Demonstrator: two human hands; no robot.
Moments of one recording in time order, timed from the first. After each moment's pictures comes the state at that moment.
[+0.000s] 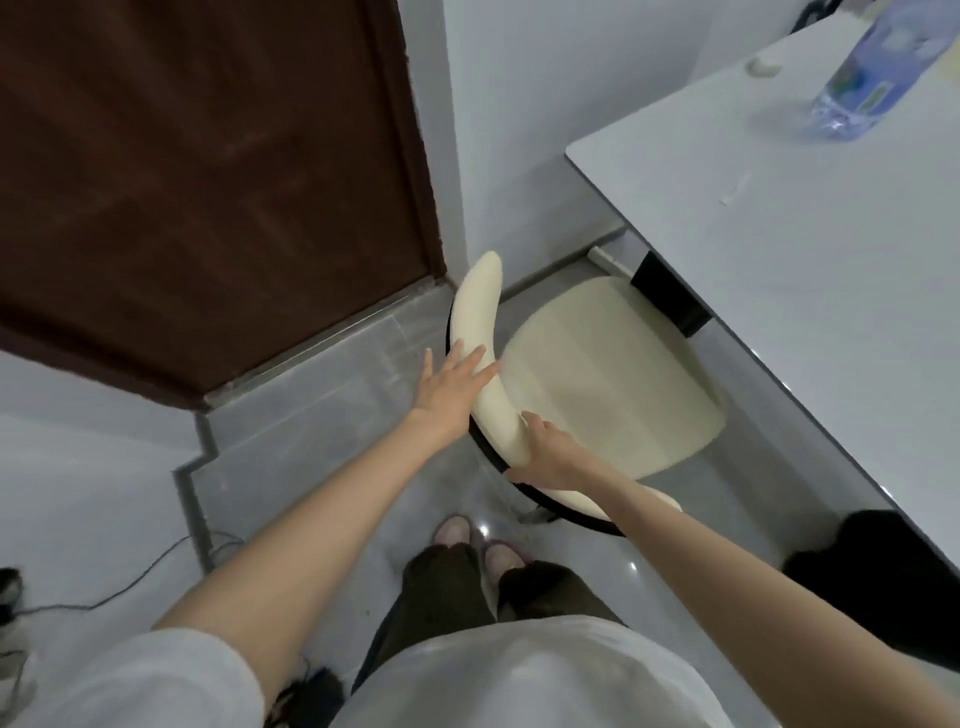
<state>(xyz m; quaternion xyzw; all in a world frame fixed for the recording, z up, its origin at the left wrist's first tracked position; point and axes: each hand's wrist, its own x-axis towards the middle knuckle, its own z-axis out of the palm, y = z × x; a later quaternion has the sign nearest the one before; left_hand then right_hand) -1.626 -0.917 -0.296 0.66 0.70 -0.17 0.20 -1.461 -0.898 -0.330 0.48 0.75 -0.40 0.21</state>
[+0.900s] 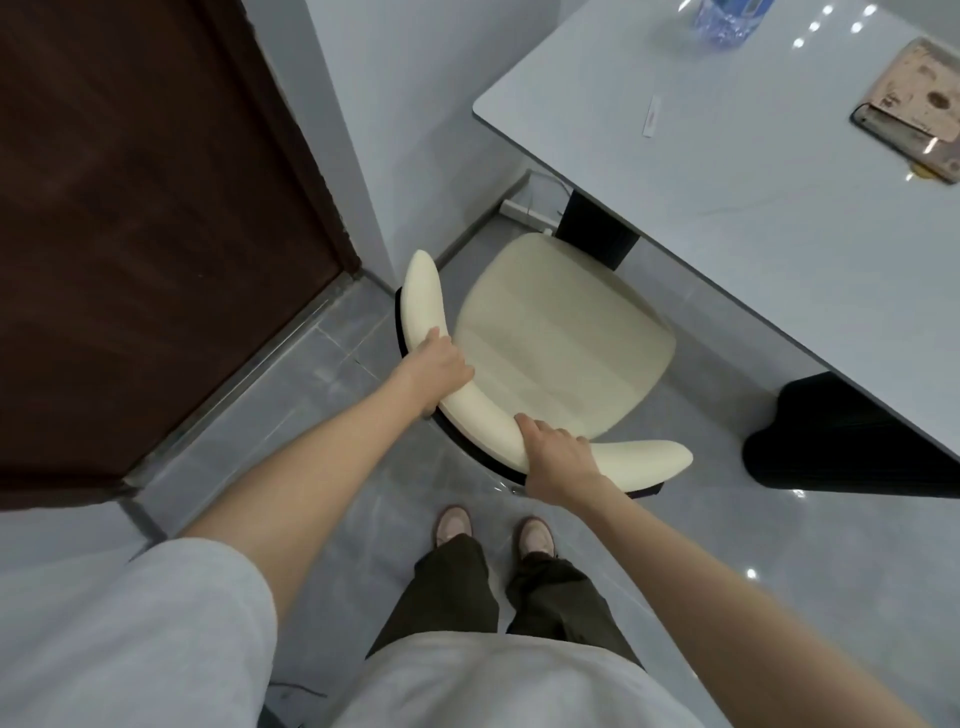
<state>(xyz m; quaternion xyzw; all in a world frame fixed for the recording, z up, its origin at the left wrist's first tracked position) -1.677 -0.828 -0.339 0.87 0.34 -0.34 -0.05 -1.495 -0.924 -0.363 0.60 0.72 -0.29 0.17</state>
